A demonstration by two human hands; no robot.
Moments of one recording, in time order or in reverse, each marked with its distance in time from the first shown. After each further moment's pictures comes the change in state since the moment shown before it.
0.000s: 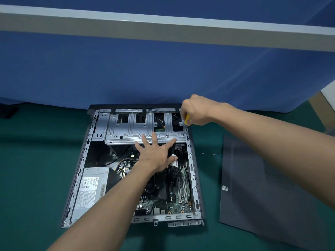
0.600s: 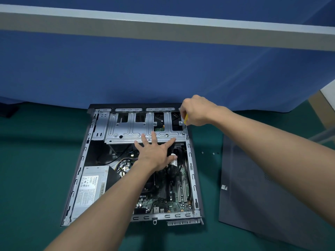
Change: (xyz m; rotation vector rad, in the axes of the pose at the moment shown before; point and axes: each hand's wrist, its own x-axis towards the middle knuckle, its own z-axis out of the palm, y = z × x) left_hand 0.001 0.000 0.001 -0.012 0.003 -0.003; right_hand -0.003 -0.003 0.008 0.093 0.060 0.103
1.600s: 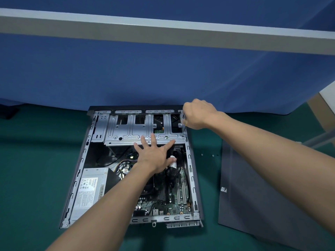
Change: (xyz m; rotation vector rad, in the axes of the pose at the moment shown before) left_hand -0.003 0.000 0.000 0.031 0.005 -0.001; right_hand 0.001 0.000 0.009 -0.062 0.074 0.067
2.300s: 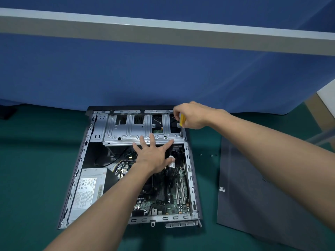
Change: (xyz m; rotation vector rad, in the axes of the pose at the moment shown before) left_hand -0.003 0.001 -0.002 -0.024 -0.001 0.006; right_hand 0.002 0.004 -0.005 0.146 -0.184 -0.123
